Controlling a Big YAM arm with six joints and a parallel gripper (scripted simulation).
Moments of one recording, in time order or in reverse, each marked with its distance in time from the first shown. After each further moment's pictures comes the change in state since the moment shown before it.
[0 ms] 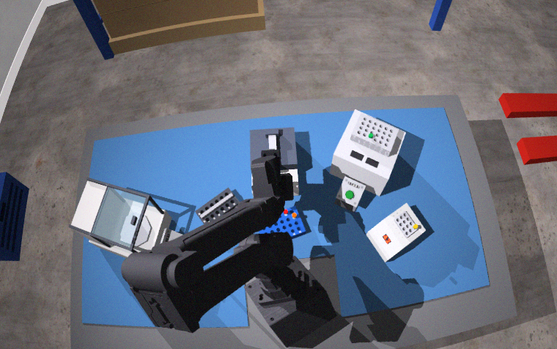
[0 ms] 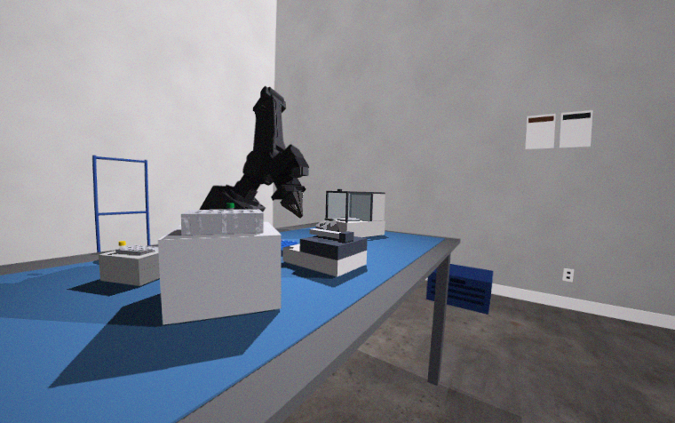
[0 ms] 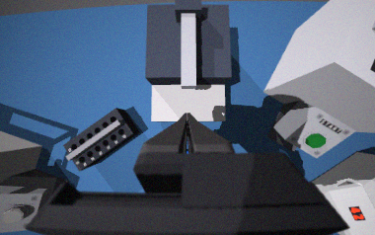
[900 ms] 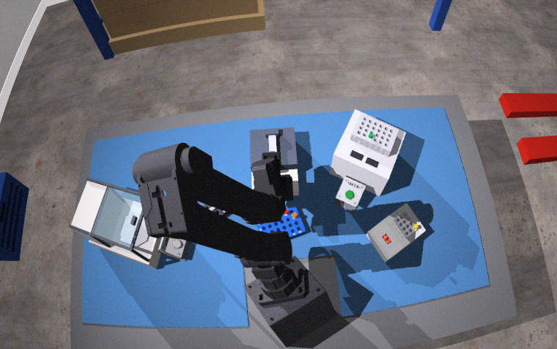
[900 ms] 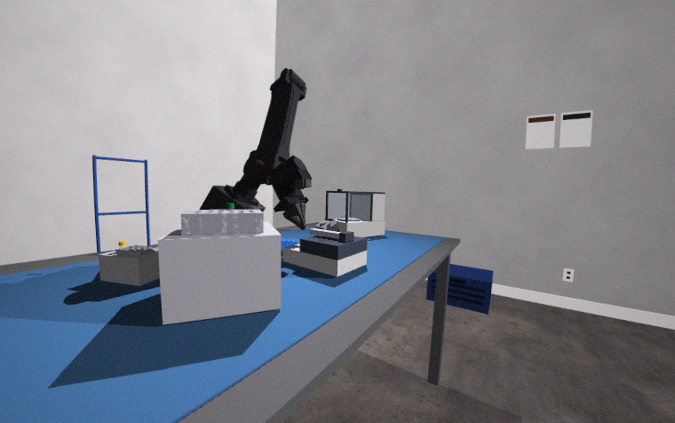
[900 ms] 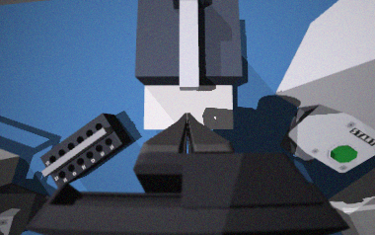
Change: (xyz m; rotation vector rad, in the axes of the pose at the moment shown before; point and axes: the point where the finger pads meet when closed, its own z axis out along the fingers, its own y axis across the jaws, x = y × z) arm 0.012 0.000 0.036 0.000 -0.004 -0.001
